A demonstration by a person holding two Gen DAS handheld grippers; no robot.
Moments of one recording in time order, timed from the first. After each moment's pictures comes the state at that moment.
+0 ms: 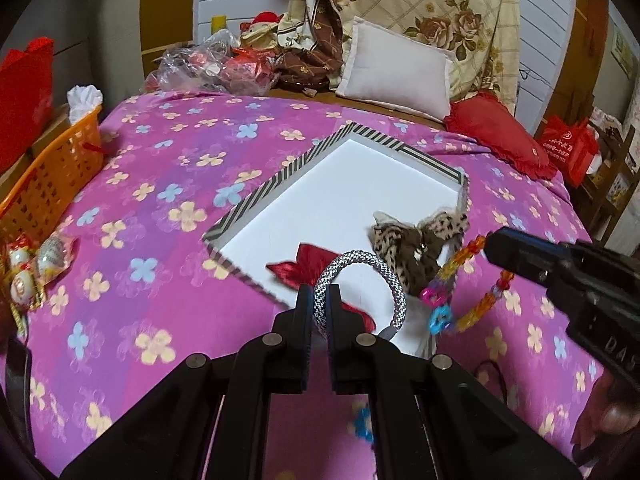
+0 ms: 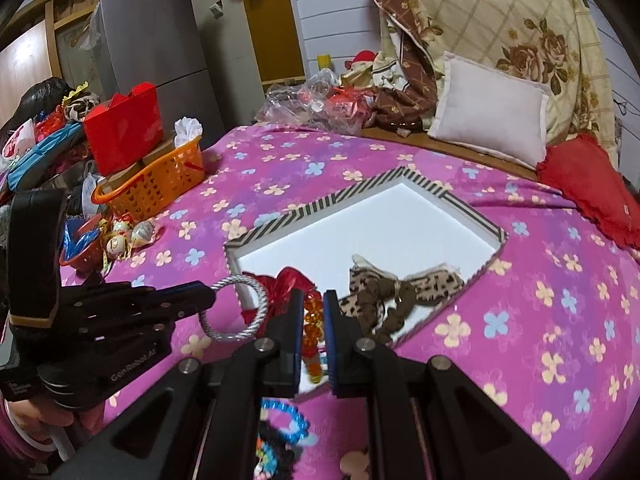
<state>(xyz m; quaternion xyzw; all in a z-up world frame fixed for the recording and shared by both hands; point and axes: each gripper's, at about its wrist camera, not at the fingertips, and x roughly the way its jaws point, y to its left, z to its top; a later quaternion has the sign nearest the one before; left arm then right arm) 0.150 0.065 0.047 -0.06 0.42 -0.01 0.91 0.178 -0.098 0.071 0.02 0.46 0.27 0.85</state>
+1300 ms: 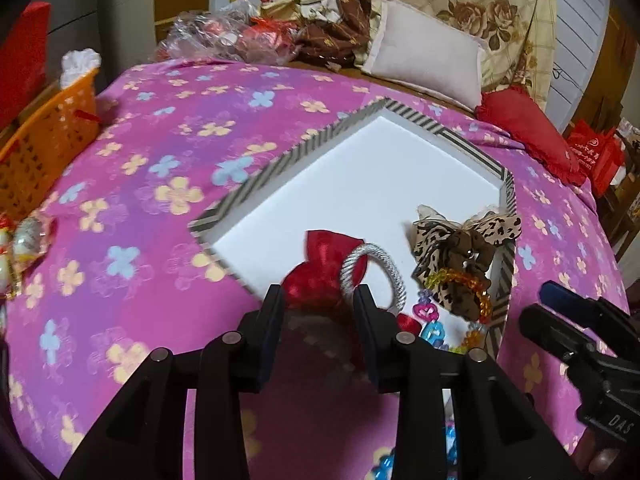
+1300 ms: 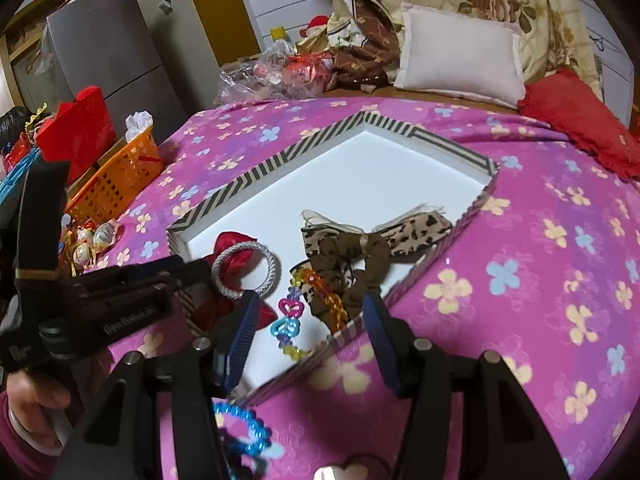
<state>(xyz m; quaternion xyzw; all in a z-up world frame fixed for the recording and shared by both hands) 0.182 0.077 0.007 -0.08 0.45 0.02 0.89 0.183 -0.126 0.012 0.06 0.50 0.22 0.83</state>
